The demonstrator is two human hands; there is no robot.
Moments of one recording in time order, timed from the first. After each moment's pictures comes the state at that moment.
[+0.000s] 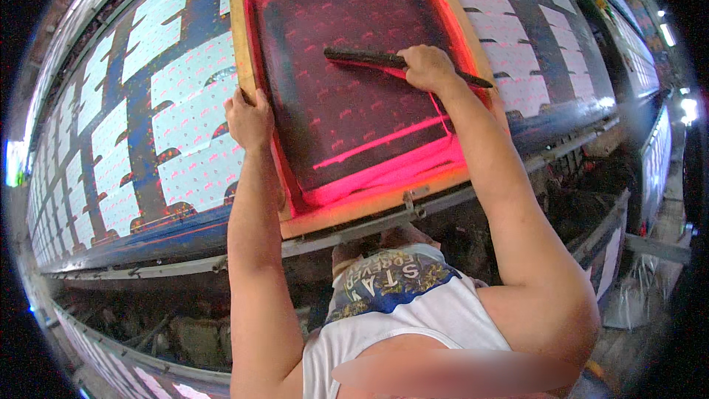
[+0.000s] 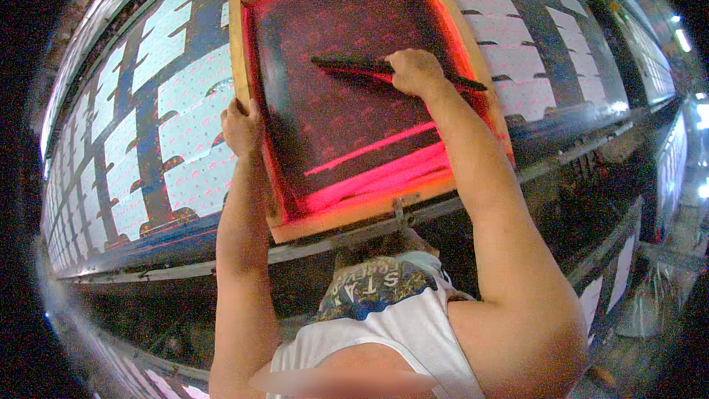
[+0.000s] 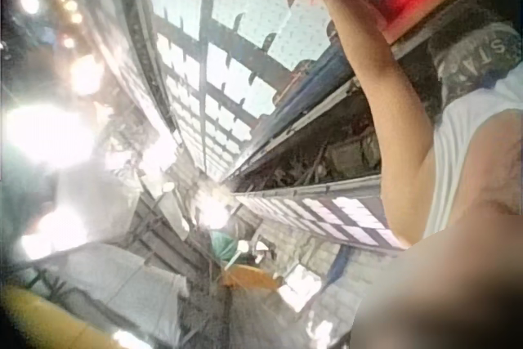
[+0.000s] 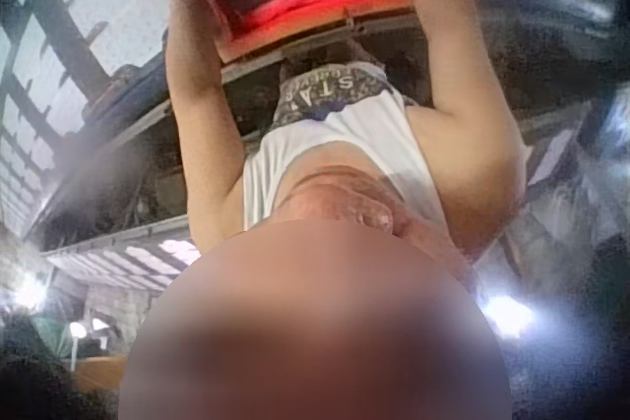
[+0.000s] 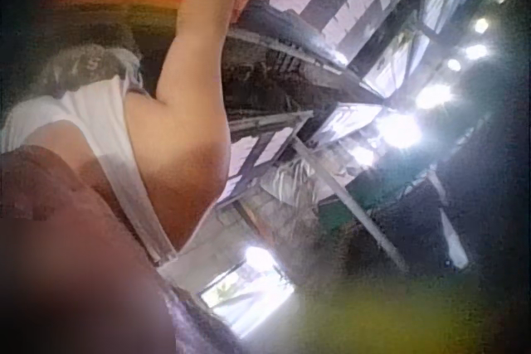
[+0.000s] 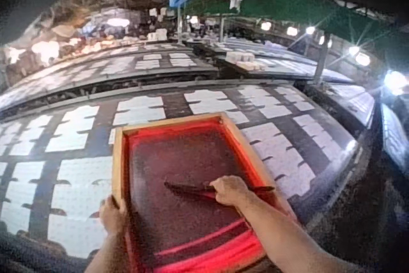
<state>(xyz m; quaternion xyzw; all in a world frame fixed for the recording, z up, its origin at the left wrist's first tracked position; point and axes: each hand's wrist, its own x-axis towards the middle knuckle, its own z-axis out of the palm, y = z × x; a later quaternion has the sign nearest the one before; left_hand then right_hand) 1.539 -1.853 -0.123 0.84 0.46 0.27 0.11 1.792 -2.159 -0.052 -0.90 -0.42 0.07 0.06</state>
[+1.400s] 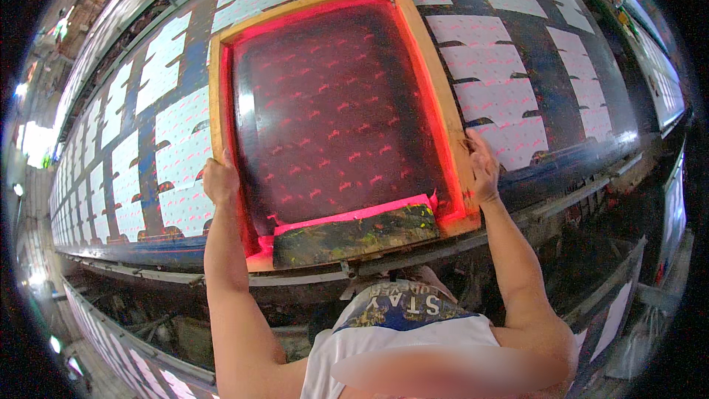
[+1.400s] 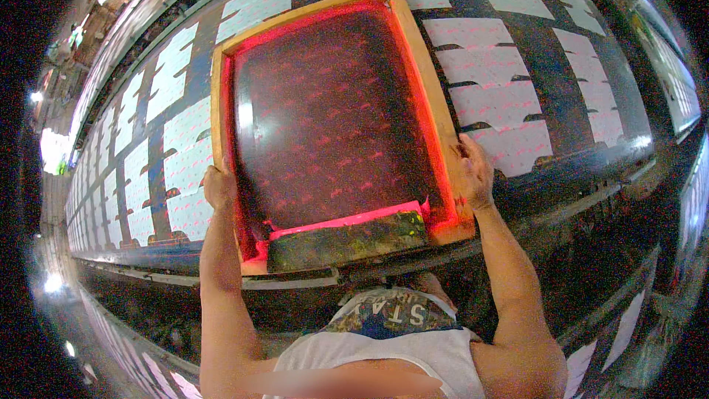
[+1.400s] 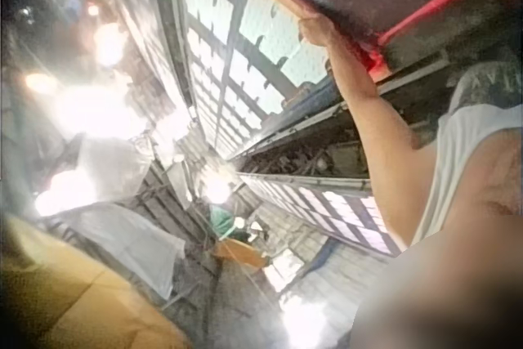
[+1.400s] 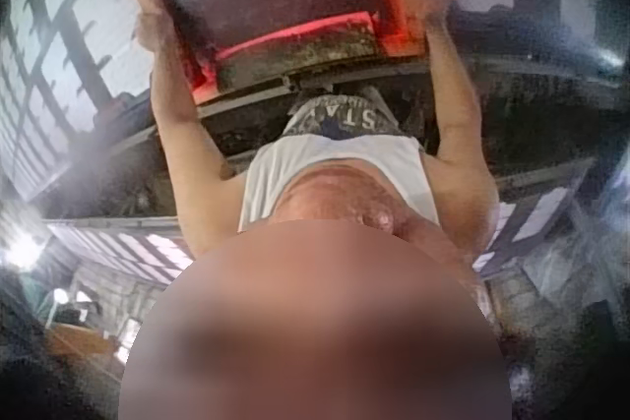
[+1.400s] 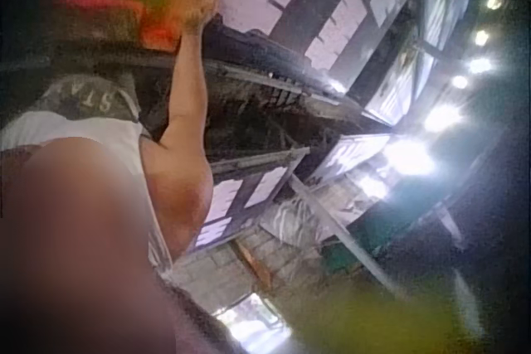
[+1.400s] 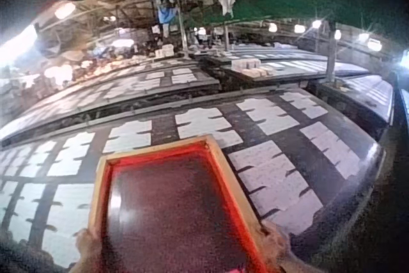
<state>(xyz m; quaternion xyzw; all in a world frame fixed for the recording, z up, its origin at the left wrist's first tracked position) 1.554 -1.894 -0.116 0.80 0.59 0.09 -0.01 1.849 -2.444 -0.203 -0.68 -0.26 0.05 0.68</state>
